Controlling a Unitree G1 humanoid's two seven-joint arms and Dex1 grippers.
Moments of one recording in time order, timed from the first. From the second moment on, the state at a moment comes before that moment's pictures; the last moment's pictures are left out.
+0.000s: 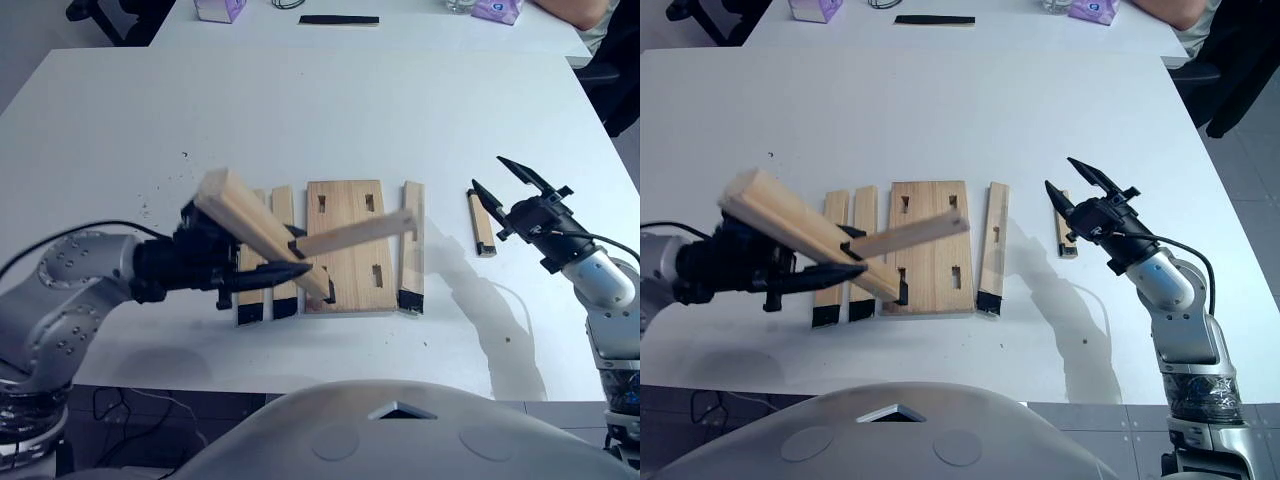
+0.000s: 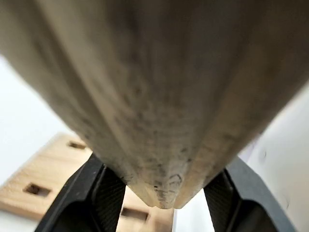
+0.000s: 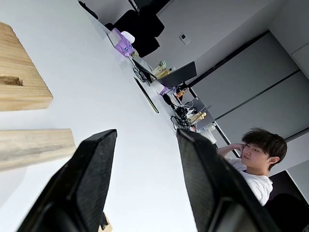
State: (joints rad) left arm 0.19 0.88 0.19 -0.65 -0.87 0.53 -1.07; right arm 0.18 -0.63 -0.11 -0.18 -0.15 -0.39 0.43
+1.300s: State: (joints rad) left arm -0.01 0.81 -0.14 -0.43 -0.54 0.31 -1.07; right arm 0.15 -0.59 0.00 -0.18 -0.17 -0.39 0.44
